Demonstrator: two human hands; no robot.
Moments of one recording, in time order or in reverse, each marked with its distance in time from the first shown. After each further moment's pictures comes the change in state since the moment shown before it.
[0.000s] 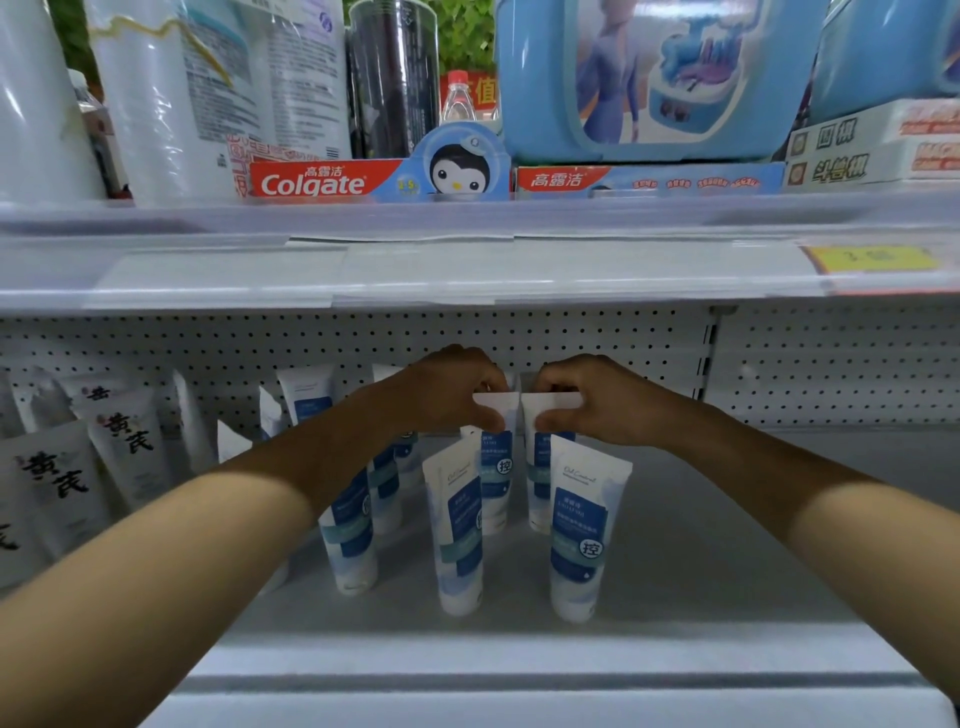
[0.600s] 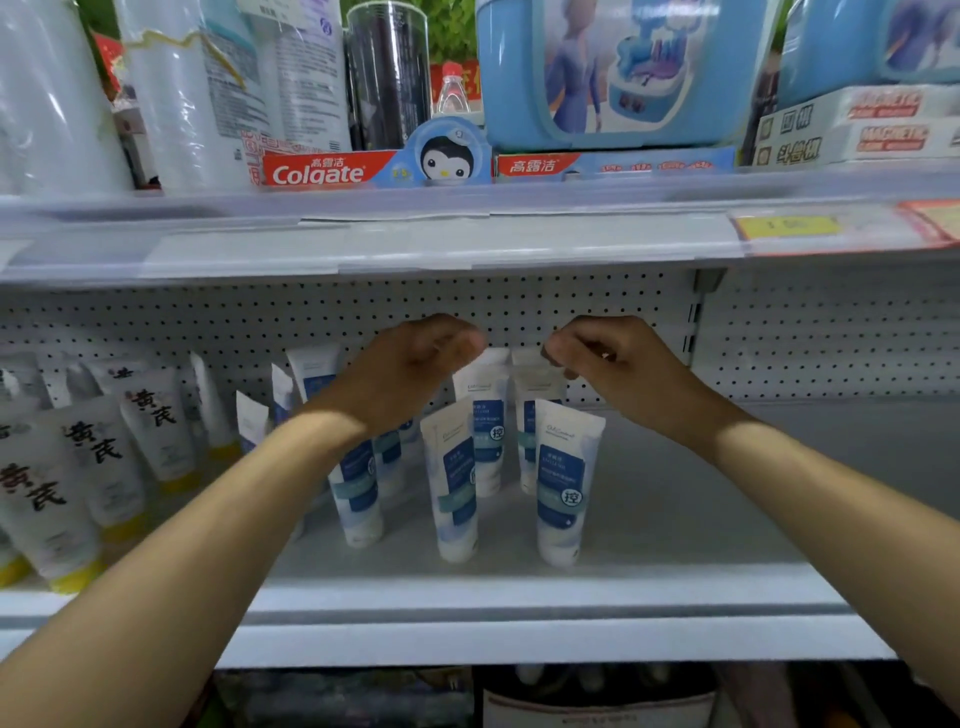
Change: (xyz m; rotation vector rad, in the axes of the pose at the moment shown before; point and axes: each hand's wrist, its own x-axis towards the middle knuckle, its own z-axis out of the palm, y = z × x) left_hand -0.082 0.050 -0.019 -0.379 0.337 -0.163; right_hand -0.055 -0.037 -0.010 0.223 0.366 -0.017
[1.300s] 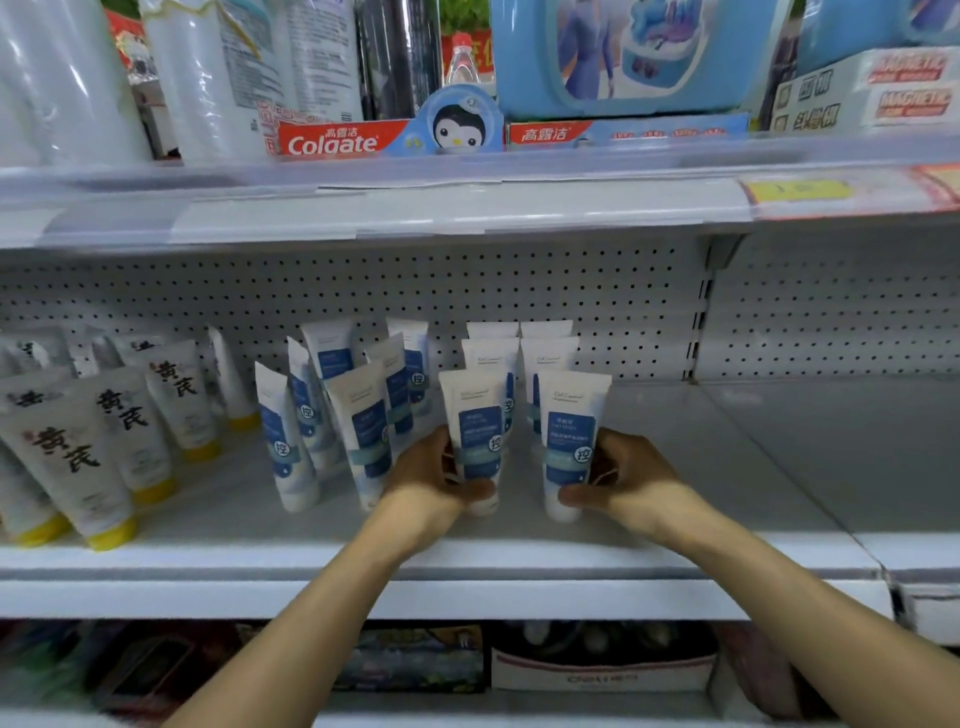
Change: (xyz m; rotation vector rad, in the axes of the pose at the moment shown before) left_hand -0.066 -0.052 0.095 -0.192 0.042 -0.412; right_hand -0.086 0.041 0.060 0.065 -0.163 0.517
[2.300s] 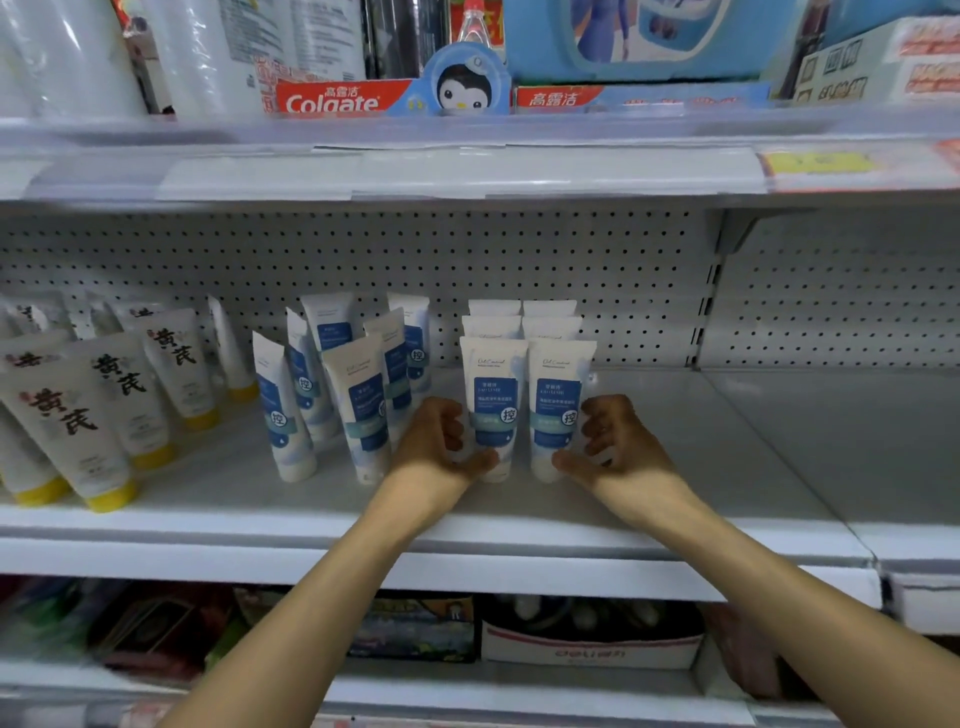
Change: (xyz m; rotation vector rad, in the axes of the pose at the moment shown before) left_hand -0.001 0.001 0.011 -0.036 0.124 -0.007; right_hand -0.005 -0.002 0.007 0.026 0.172 -0.011
